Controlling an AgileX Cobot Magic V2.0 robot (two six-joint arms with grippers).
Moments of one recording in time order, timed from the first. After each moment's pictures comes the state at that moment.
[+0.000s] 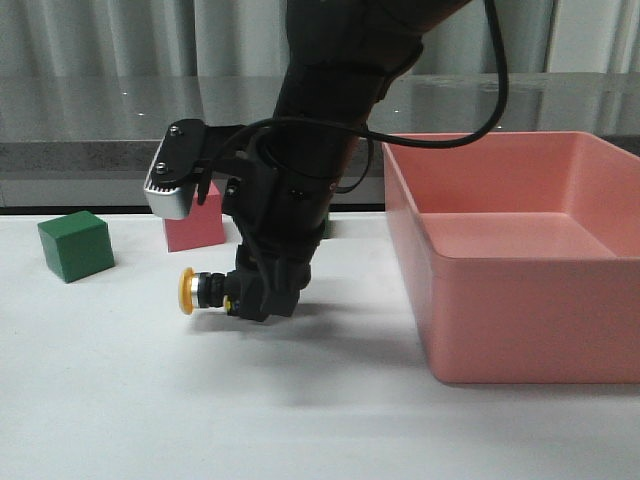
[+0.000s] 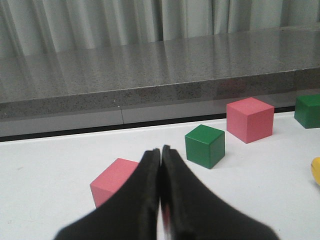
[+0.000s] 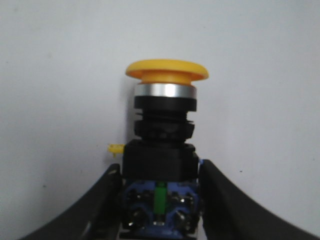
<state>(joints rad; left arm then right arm) -0.01 0.00 0.00 0.03 0.12 0.10 0.69 2.09 -1.51 0.15 0.58 -1.06</state>
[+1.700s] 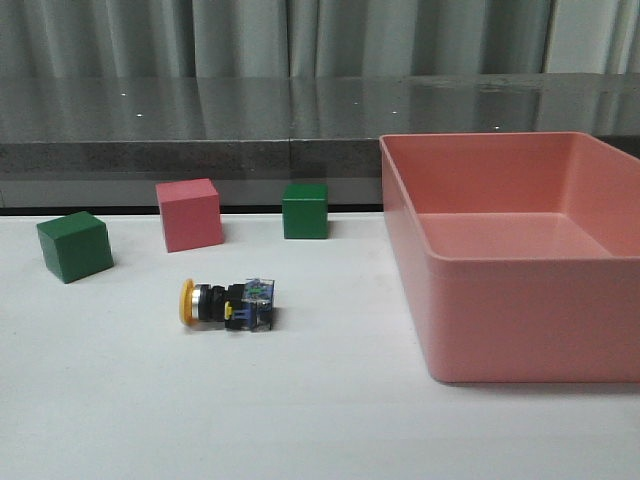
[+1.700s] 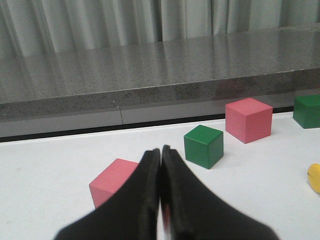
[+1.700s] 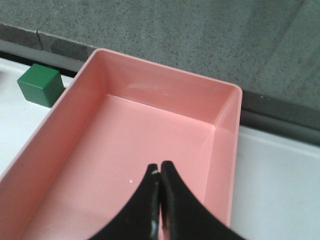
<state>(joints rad) -0.01 0.00 0.00 0.03 0.12 0.10 0.12 1.03 -0.76 0.16 0.27 -0.32</state>
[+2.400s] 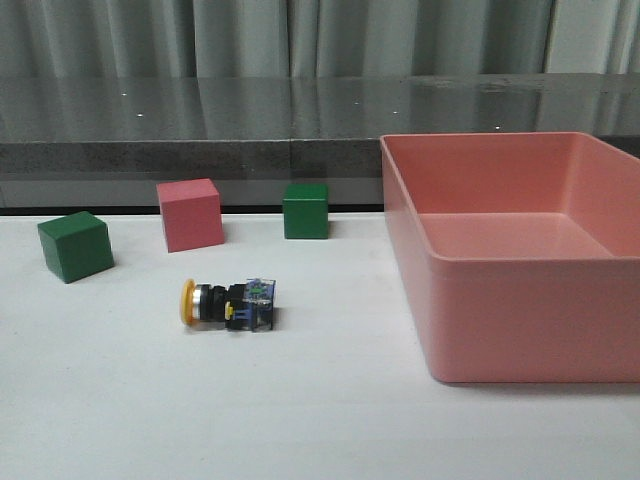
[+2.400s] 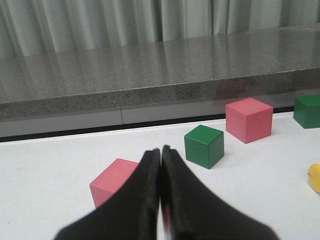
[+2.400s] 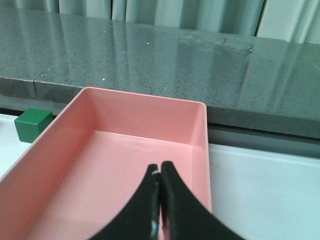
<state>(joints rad) -0.01 0.00 0.00 0.03 0.12 0.10 0.12 0.56 -0.28 0.23 -0.08 -0.31</state>
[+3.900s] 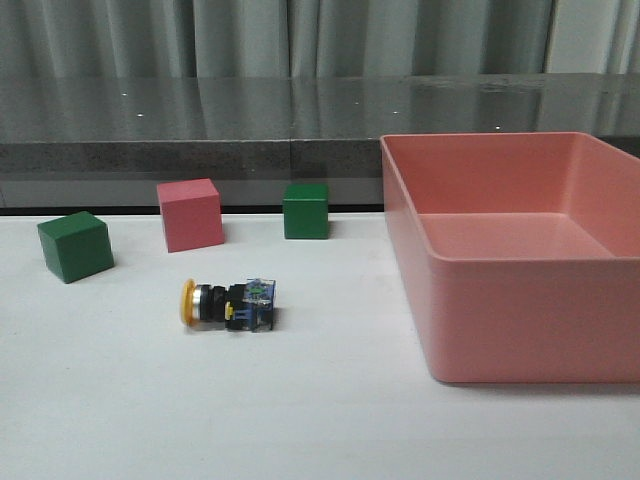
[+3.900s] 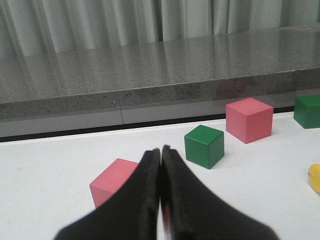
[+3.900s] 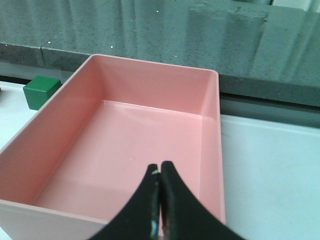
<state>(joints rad) -0.01 0.00 0.00 0.03 0.12 0.10 0.12 0.53 -0.25 0.23 0.02 -0.31</state>
